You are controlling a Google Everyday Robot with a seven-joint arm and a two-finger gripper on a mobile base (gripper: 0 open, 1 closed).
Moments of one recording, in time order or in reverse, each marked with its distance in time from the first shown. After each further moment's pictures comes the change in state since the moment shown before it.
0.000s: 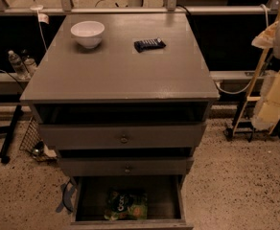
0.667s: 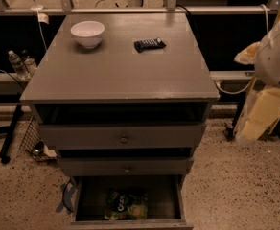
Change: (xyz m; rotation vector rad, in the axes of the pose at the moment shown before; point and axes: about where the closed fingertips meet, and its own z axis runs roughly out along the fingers) arm -0.014 0.020 0.030 -0.025 -0.053 -0.043
